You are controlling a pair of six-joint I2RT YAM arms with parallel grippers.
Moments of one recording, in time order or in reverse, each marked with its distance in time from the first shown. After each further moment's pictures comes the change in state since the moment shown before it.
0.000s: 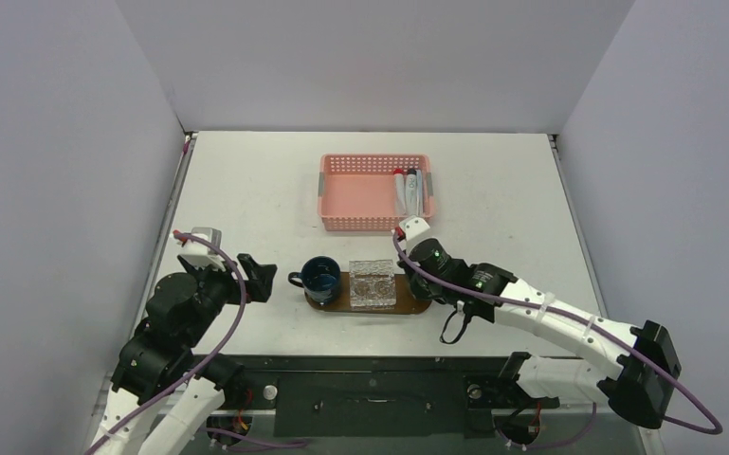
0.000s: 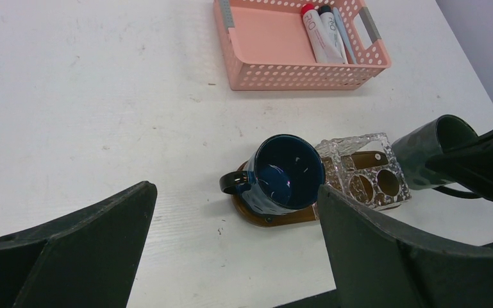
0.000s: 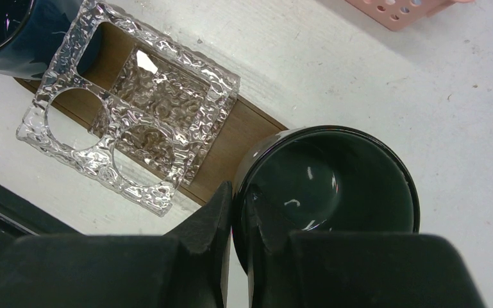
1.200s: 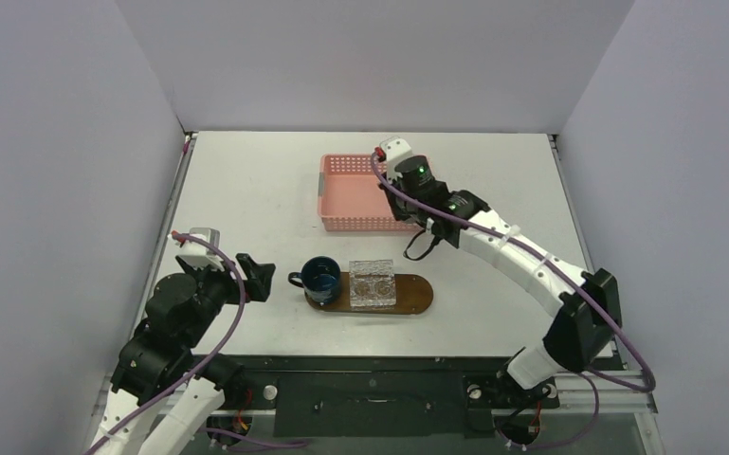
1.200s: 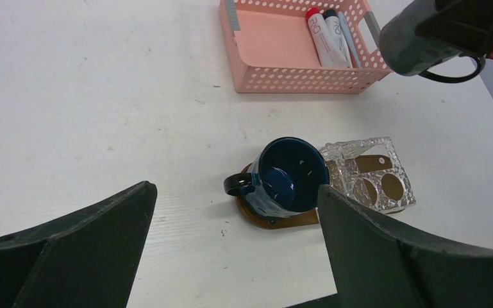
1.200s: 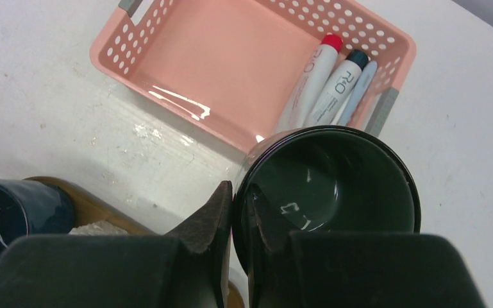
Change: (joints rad) left arm 0.000 -0.001 0.000 -0.001 -0.018 0.000; right arm -0.218 0.450 0.567 0.047 -0.066 -0.223
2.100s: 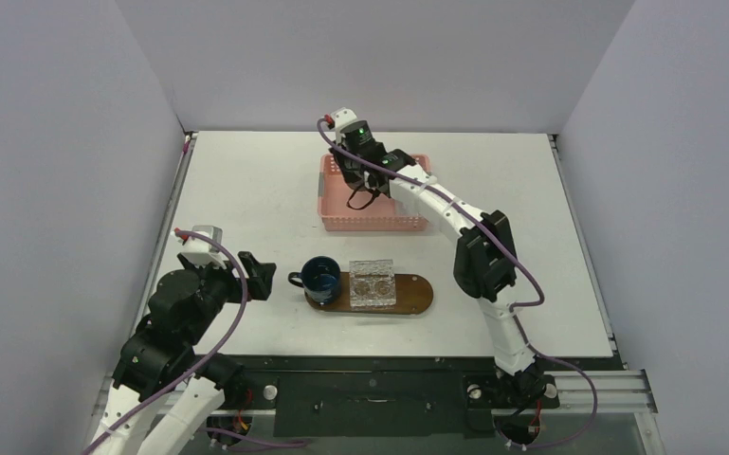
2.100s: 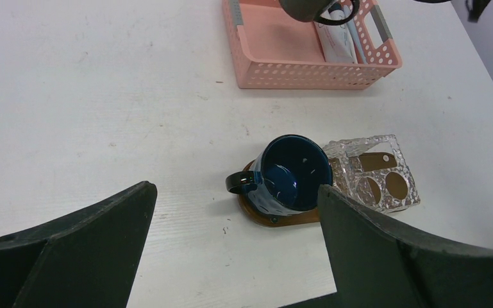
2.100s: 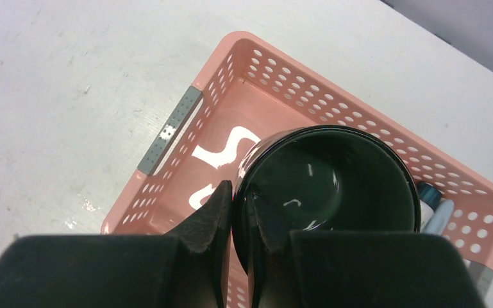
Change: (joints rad) left arm 0.000 0.023 0.006 -0.005 -0.003 0.000; right arm -0.020 0.669 0.693 -0.015 -0.073 0.018
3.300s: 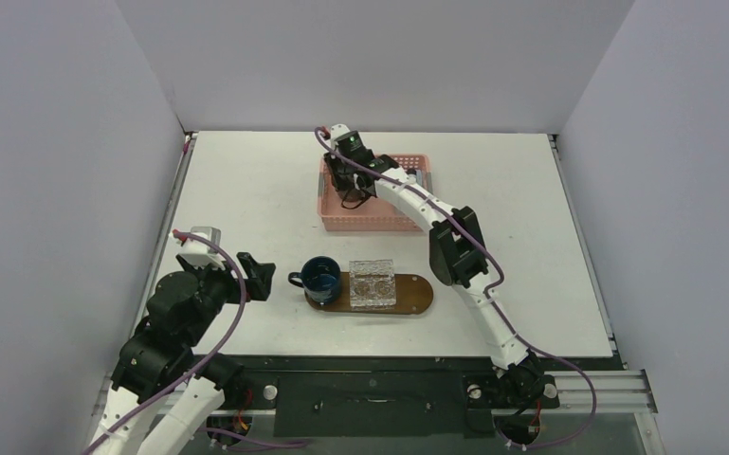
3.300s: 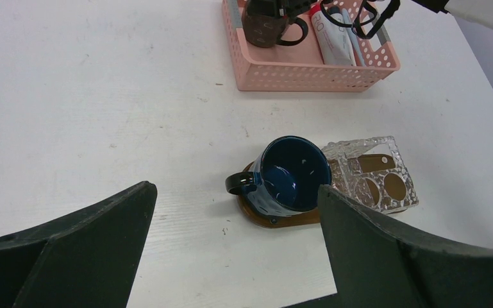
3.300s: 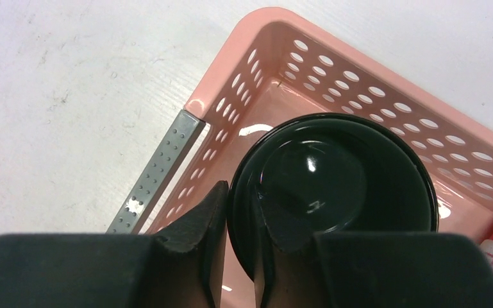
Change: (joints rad) left arm -0.006 -0.011 0.000 -0.001 -0.010 -0.002; right arm -0.039 0.291 0.245 -0.031 -0.142 0.076
